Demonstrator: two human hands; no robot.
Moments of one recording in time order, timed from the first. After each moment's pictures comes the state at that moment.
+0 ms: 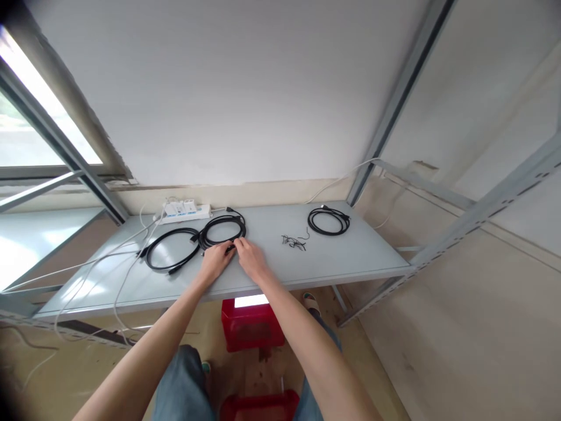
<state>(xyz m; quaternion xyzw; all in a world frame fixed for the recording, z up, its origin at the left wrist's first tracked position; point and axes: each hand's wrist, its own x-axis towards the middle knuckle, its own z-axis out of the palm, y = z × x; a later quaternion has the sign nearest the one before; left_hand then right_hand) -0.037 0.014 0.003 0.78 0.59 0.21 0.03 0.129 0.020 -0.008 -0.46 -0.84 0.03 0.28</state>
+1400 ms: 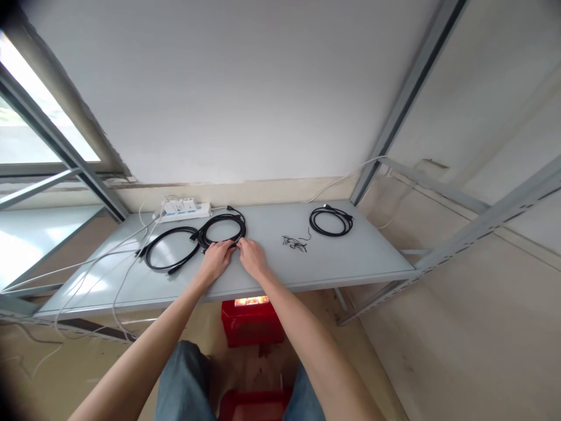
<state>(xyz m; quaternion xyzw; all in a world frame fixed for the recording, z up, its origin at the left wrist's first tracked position) -0.037 0.019 -0.001 0.81 0.56 0.18 -0.01 0.129 0.038 -0.012 -0.51 -0.79 0.15 0.31</state>
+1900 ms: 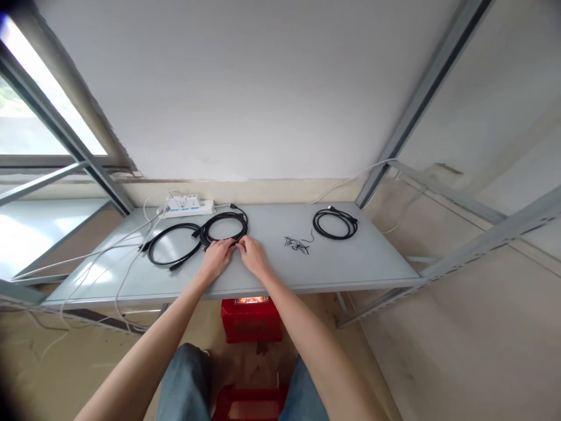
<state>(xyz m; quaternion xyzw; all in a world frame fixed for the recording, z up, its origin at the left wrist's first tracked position) -0.038 0.021 -0.004 0.80 0.58 0.18 -0.02 0.129 0.052 -0.026 -0.47 -0.77 0.24 0.37</state>
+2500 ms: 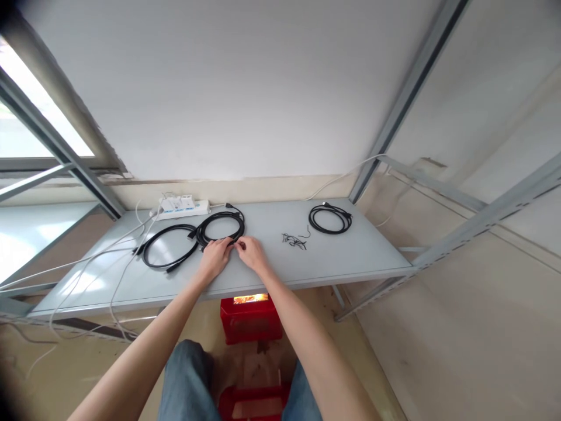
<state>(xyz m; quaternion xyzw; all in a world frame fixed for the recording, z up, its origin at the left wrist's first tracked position) -0.038 0.023 -0.006 0.80 0.58 0.18 -0.02 0.130 0.055 -0.029 -0.45 -0.76 0.26 0.40</state>
